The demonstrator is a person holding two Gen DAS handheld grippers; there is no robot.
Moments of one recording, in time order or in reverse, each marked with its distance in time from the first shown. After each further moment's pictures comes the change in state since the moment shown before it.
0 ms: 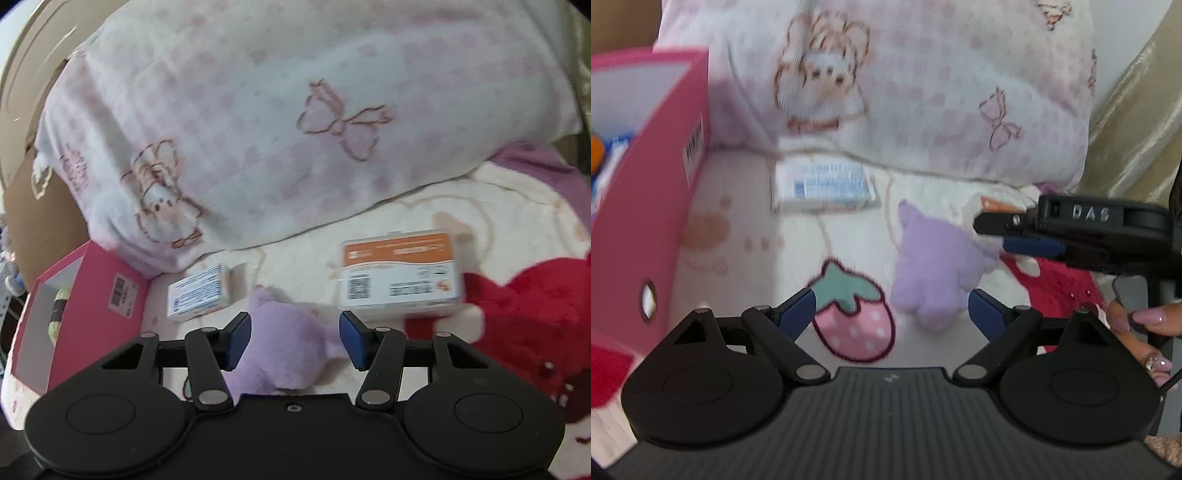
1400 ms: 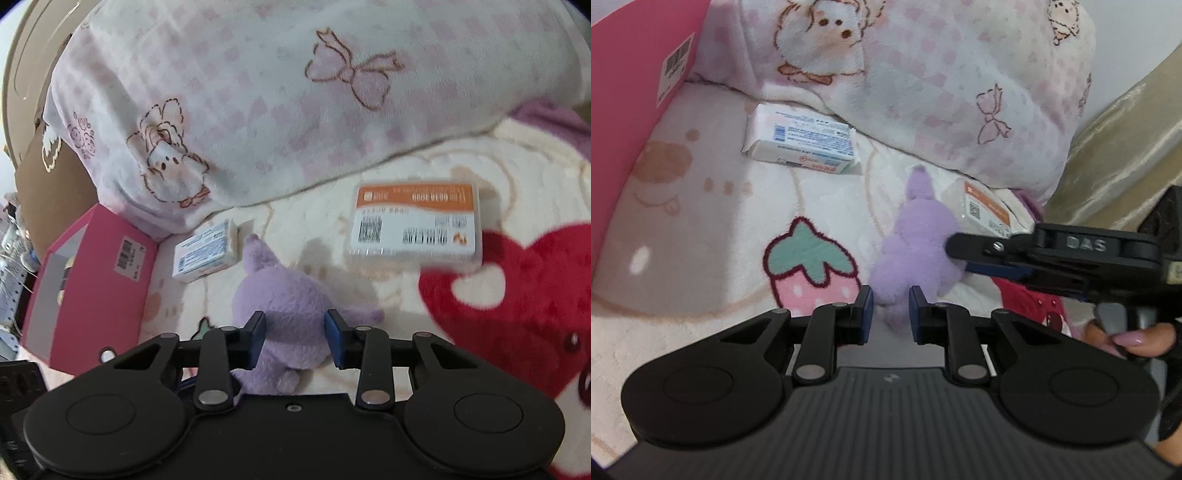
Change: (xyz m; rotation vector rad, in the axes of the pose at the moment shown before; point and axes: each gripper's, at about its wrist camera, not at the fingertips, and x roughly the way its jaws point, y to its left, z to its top) left arm 0.025 0.018 -0.020 -0.142 -0.013 -0.167; right arm 0.006 -0.009 -0.015 0.022 0.113 0.062
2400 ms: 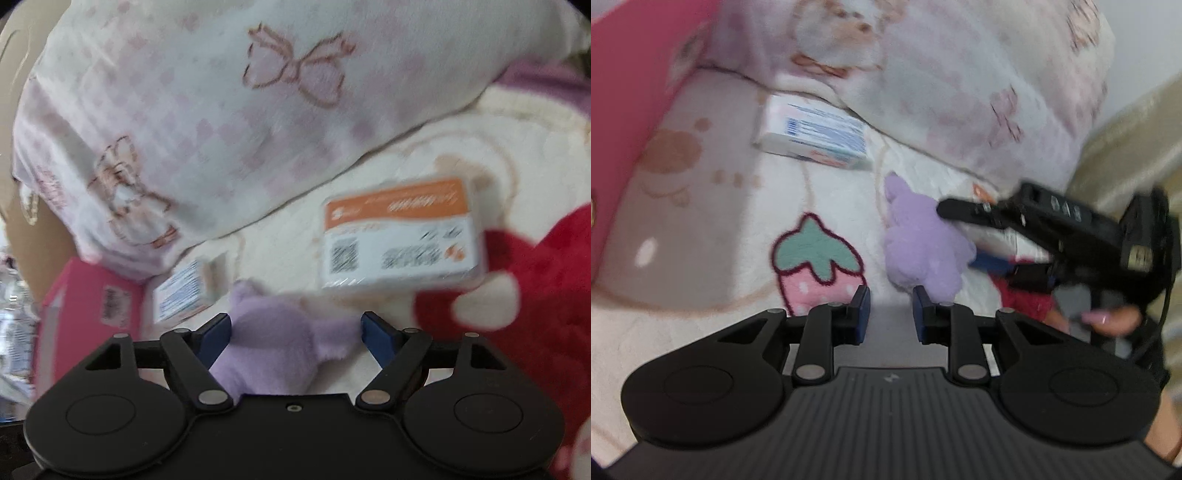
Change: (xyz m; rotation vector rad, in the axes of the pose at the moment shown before) left arm -0.006 0.007 0.006 -0.088 0.018 0.011; right arm 0.025 -0.025 0.020 0.155 -0.019 0.044
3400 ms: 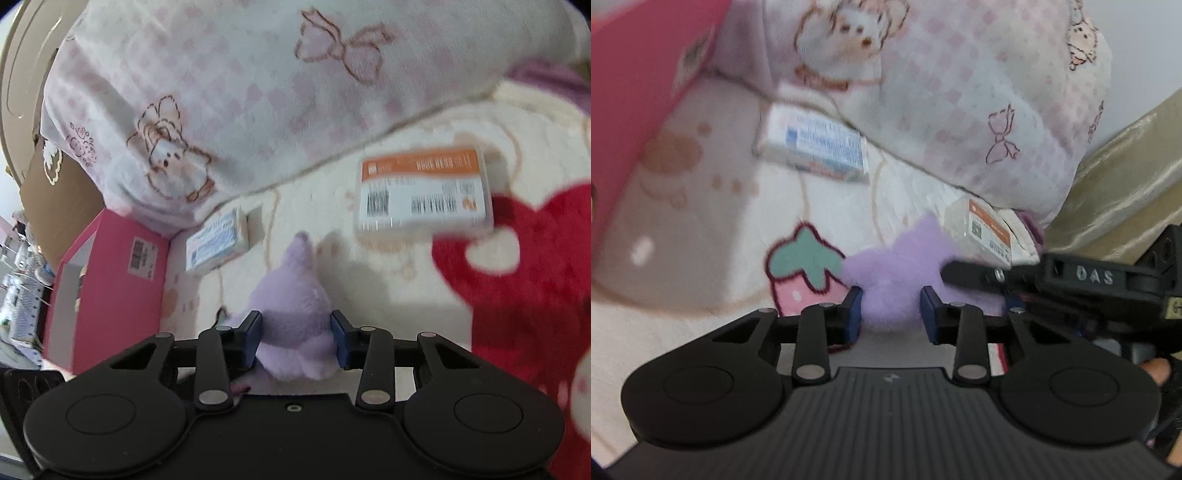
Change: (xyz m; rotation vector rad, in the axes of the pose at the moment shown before) left arm -0.002 -0.005 -0.002 0.022 -0.062 0.002; right arm -0.026 0.024 -0.028 -0.043 0.076 0.006
